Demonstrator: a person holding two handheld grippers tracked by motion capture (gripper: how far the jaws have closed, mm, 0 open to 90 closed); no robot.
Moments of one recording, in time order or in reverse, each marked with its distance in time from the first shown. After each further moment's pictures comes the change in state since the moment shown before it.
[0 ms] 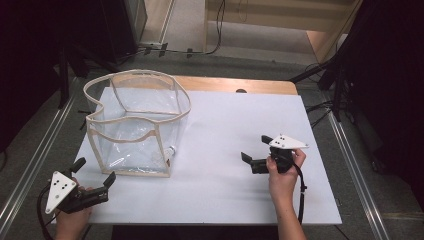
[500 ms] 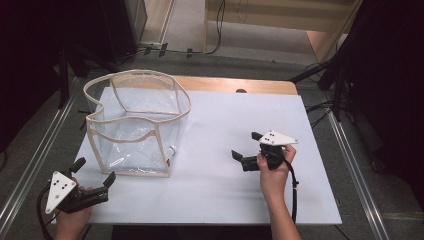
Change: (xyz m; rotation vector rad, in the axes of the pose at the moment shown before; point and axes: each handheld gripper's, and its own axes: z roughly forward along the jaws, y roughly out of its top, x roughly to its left) left arm 0.000 0.000 0.000 -0.001 0.004 -0.001; right arm 0.016 0.015 0.018 -0.010 0.049 -0.030
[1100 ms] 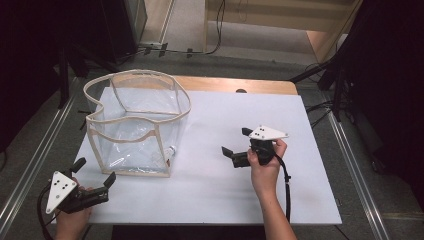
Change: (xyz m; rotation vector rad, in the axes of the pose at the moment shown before) left arm -0.001 0.000 0.000 0.001 -0.004 0.003; right arm 0.015 0.020 0.015 -0.009 0.040 -0.013
